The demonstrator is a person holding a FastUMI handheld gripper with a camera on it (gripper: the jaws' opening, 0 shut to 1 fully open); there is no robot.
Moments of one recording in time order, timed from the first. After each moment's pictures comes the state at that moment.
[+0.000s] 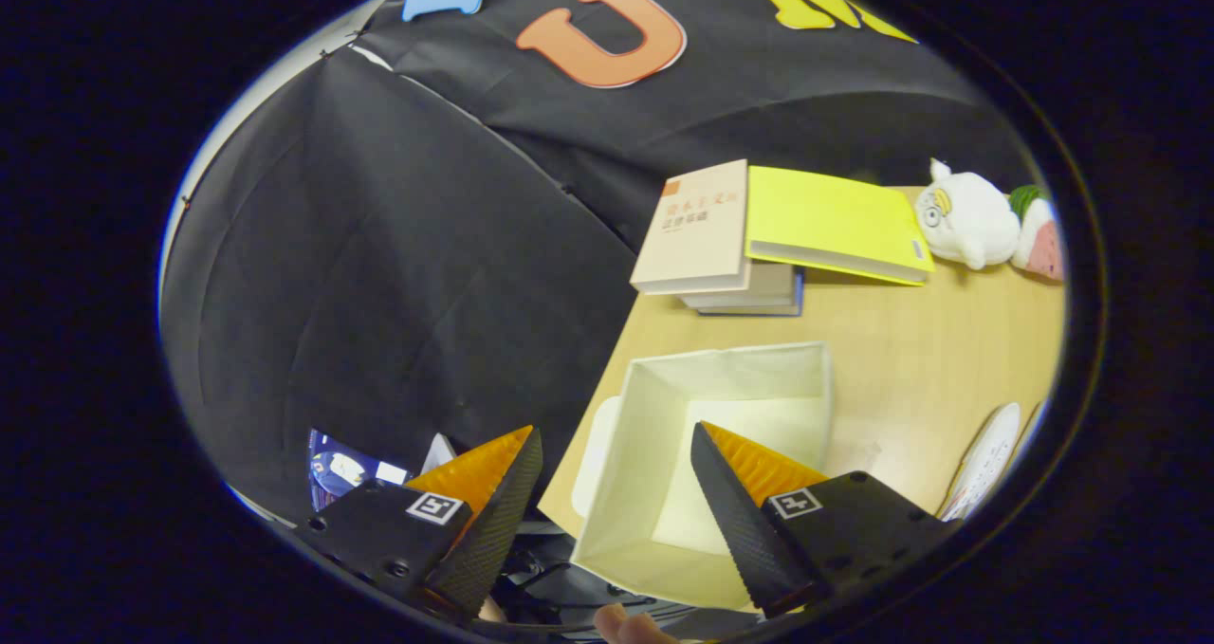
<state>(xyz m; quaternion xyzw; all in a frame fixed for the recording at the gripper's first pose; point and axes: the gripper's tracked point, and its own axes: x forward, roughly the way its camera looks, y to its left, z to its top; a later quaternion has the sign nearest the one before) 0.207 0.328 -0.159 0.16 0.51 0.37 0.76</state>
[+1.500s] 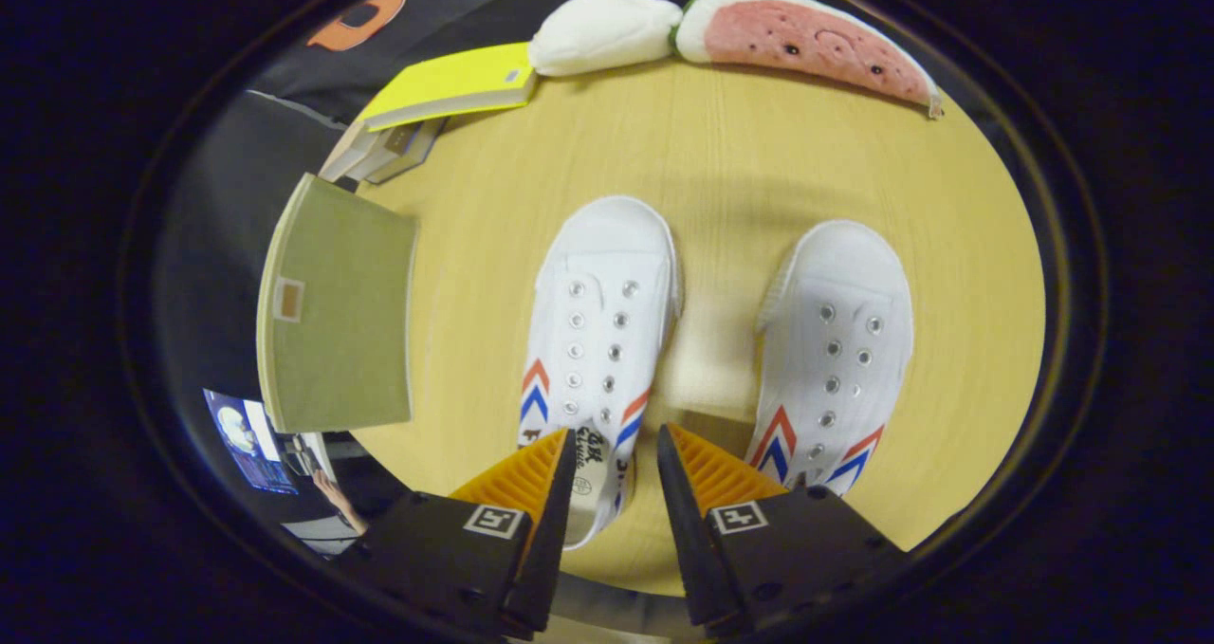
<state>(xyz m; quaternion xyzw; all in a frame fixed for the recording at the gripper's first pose) 0.175 -0.020 -0.389 0.03 0.71 0.19 0.68</state>
